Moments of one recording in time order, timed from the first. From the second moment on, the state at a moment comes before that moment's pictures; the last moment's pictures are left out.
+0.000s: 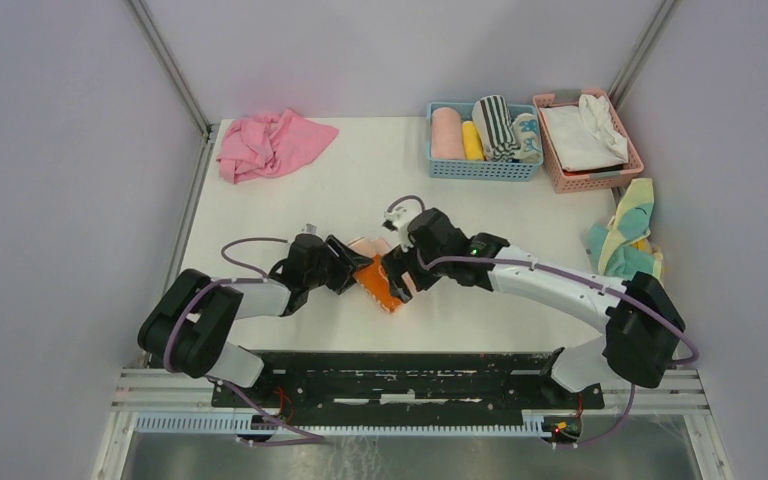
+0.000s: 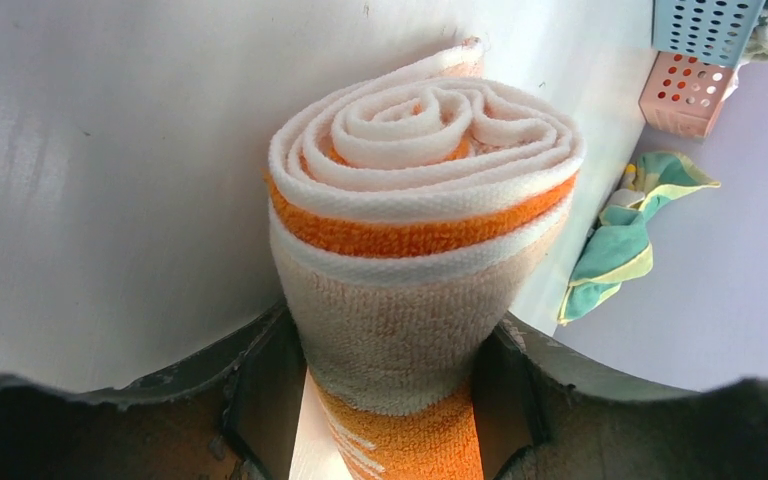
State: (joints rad) left arm -0.45 1.47 0.38 0.44 0.19 -1.21; right arm 0.83 1.44 0.98 -0.40 -0.17 0.26
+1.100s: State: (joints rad) left arm -0.48 1.41 0.42 0.30 0.11 -1.21; right arm 1.14 1.93 1.23 -0.36 0.46 -0.13
